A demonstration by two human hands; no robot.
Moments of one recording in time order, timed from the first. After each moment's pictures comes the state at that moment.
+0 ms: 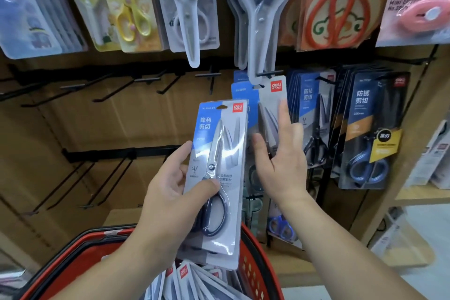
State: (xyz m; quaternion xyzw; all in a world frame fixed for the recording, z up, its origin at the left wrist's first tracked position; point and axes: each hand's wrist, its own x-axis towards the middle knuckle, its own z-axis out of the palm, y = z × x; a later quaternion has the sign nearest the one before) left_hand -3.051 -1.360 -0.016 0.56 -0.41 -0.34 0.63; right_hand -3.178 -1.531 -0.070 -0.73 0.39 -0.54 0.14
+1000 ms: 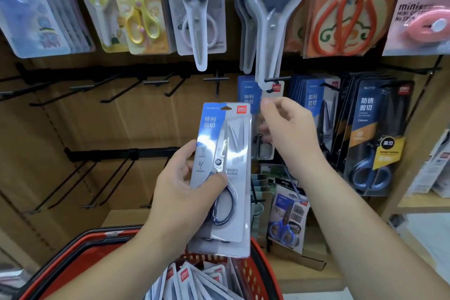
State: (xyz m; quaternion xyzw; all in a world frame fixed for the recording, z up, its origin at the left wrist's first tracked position) left_hand -3.045 -1.378 -0.023 0.58 -0.41 -0.29 0.65; right_hand -3.177 -1.533 0.012 -0.64 0.38 -0.52 0.42
